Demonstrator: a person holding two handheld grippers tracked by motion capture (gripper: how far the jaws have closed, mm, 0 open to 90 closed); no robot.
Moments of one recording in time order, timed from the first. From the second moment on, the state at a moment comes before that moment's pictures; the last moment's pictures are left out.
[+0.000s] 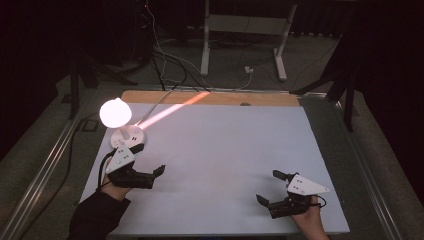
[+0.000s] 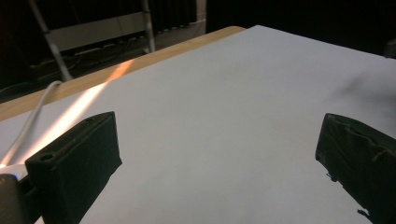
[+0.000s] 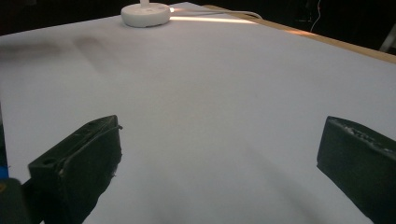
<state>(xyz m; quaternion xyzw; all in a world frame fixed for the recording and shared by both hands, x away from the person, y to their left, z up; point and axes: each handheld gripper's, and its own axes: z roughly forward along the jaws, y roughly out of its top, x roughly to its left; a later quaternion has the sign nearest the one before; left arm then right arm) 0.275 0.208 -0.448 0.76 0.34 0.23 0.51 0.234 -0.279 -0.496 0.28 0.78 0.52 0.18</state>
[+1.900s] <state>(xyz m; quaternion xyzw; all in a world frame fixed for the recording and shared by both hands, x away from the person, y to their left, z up) 0.338 0.252 -0.492 0.66 0.56 0.32 0.38 0.234 -0.279 -0.496 0.28 0.79 0.52 0.18</state>
